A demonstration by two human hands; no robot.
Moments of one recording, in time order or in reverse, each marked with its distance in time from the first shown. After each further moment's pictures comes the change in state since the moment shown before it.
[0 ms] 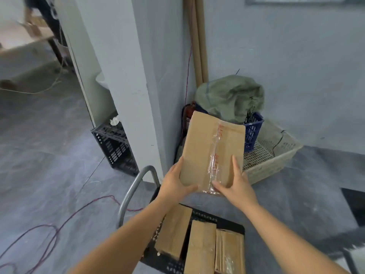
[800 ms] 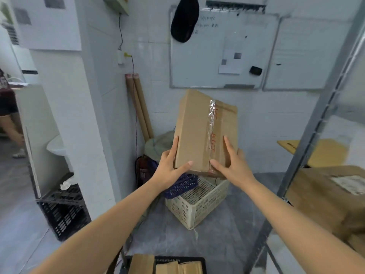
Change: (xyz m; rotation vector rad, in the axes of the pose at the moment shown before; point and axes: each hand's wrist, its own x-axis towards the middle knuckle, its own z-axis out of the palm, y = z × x) left_hand -0.082 0.248 -0.052 -0.097 -0.116 0.613; right_hand -0.151 -0.086 -0.262 -0.003 0.404 -0.126
